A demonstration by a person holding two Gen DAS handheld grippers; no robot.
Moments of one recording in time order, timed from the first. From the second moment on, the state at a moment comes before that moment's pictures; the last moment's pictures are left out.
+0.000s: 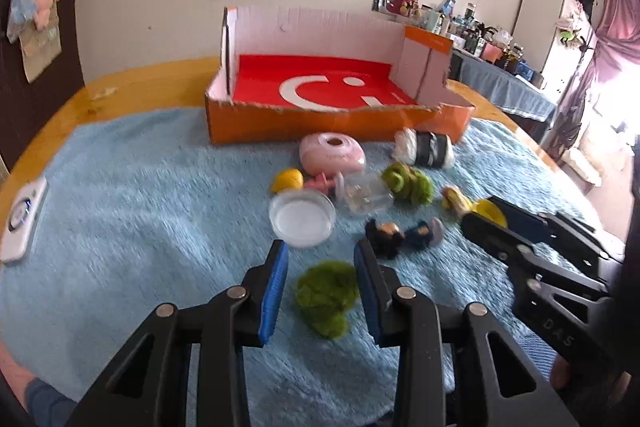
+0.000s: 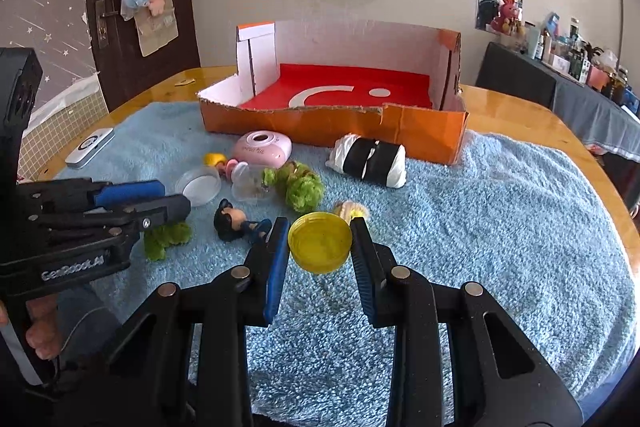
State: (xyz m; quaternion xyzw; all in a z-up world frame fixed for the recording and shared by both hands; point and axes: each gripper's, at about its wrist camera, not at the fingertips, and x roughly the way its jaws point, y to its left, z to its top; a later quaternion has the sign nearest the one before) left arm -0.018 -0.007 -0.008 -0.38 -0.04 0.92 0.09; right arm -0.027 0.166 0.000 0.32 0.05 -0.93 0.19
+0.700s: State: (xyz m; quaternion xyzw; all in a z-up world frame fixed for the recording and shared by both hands) left arm -0.013 -0.002 -0.020 -0.39 -0.04 0.92 0.10; right arm -0.029 0.170 -0.022 0.34 0.06 -0.92 0.16
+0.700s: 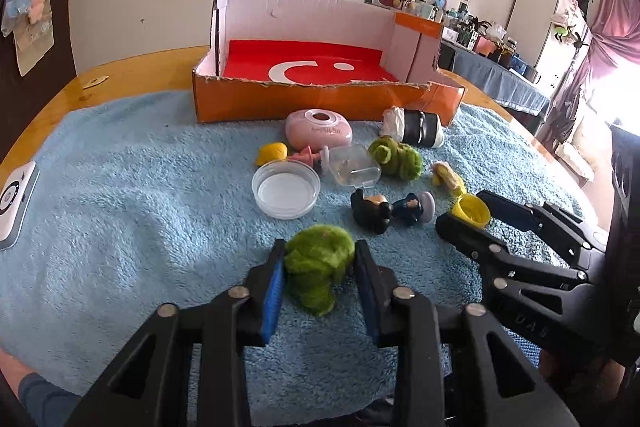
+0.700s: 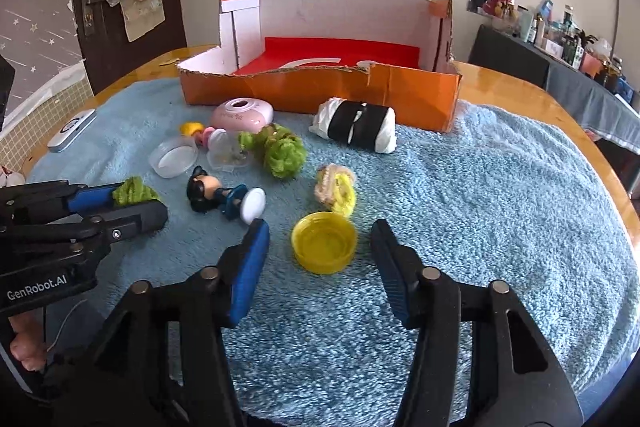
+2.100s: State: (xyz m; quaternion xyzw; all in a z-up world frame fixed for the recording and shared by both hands) left arm -0.071 0.001 0.037 -0.35 -0.03 0.93 0.09; right arm -0.081 0.166 0.045 0.30 0.04 -0.93 0.19
